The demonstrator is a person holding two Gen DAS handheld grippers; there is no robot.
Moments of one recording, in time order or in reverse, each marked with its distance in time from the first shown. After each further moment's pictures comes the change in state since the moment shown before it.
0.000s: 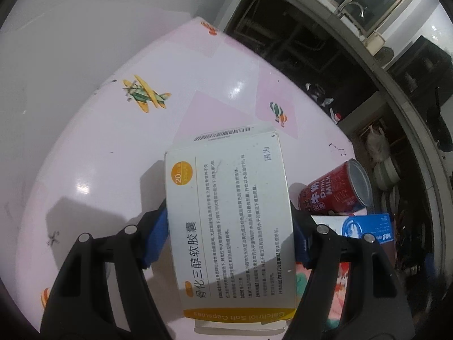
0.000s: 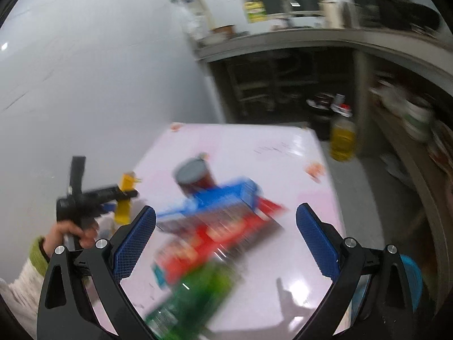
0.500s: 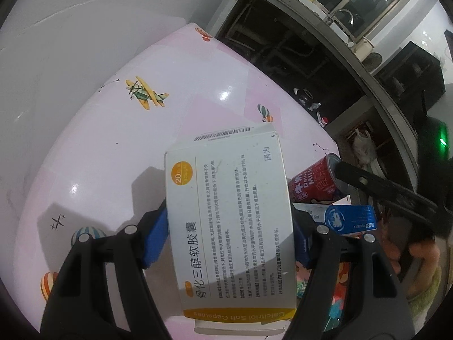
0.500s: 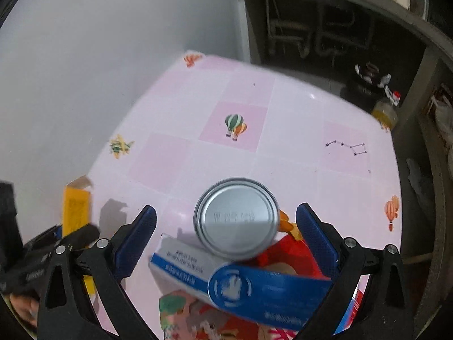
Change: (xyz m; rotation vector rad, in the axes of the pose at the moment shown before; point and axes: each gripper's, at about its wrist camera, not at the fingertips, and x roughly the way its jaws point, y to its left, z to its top) left arm -0.022 0.003 -0.012 -0.005 -0.013 -0.067; right arm 0.204 0.071 0.066 -0.146 0.416 -0.035
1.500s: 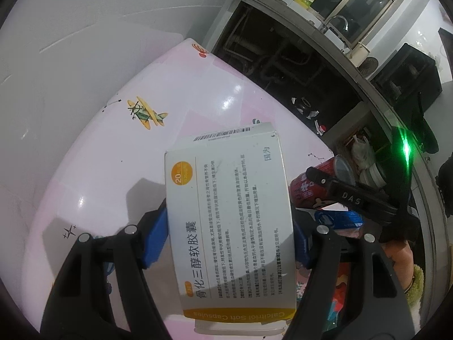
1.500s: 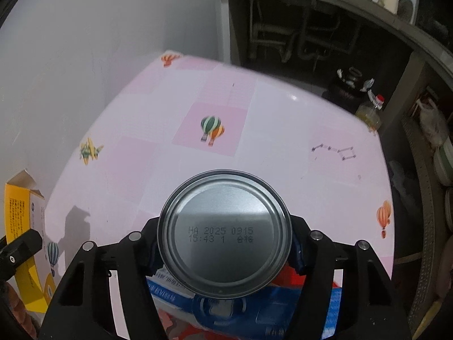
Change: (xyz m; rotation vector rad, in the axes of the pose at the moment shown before) left arm -0.021 -0.009 0.002 0.023 -0.063 0.012; right arm 0.020 -0.006 -0.004 0.002 -0.066 -0.121
